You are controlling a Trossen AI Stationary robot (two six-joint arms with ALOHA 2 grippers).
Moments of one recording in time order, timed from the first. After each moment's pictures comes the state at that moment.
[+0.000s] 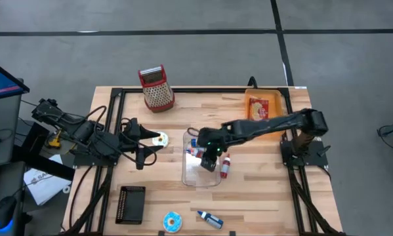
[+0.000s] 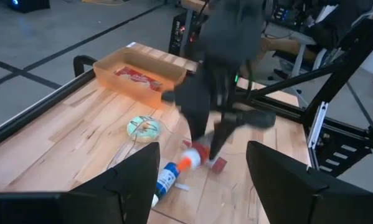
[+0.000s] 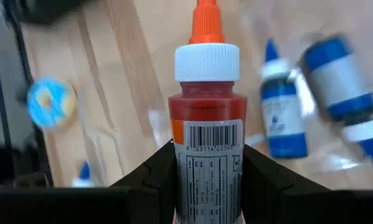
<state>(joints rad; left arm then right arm) -0.50 0.97 1.04 -0.50 -0.71 -0.51 0.10 1.78 1.45 -0.71 -0.12 0.51</state>
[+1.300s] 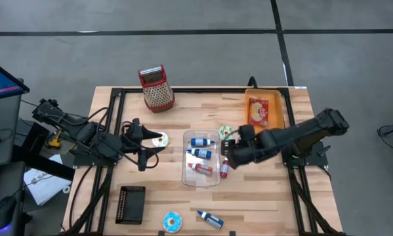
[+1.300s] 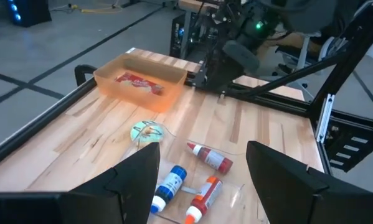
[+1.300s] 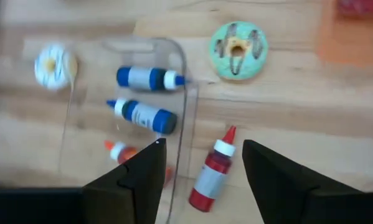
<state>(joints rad) -0.50 0.99 1.04 -0.47 -0.72 -0.43 0.35 1.55 1.45 -1.27 0.51 1.82</state>
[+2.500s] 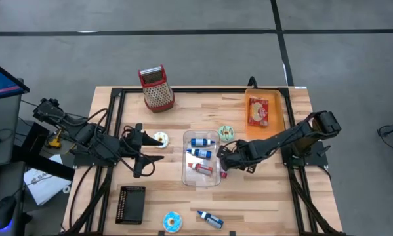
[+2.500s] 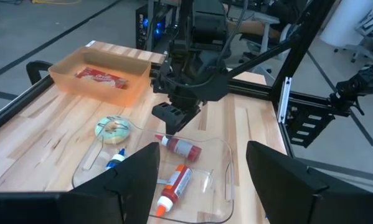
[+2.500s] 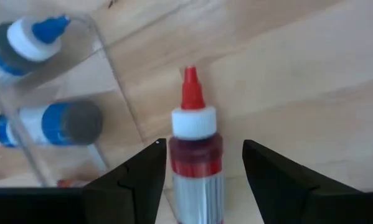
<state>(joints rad) -0.53 0.99 1.04 -0.45 -0.59 -0.40 0.27 1.65 0.96 -0.65 0.23 2.20</state>
